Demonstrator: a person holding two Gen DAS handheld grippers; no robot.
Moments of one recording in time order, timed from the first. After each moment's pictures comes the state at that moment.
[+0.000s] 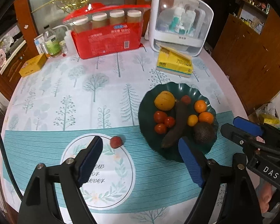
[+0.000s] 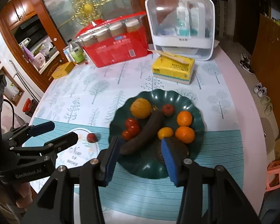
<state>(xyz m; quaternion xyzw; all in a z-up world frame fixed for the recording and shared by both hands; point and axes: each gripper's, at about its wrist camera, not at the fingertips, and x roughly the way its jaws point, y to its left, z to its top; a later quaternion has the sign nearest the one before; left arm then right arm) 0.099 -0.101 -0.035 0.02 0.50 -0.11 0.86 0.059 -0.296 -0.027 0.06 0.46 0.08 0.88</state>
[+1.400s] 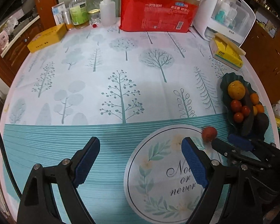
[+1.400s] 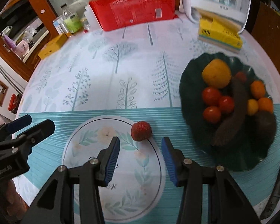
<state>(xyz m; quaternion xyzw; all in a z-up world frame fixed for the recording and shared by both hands) 0.165 0.080 -0.142 0.00 0.54 -0.10 0.84 0.120 -0.116 -0.150 0.06 0.54 0.01 0.84</state>
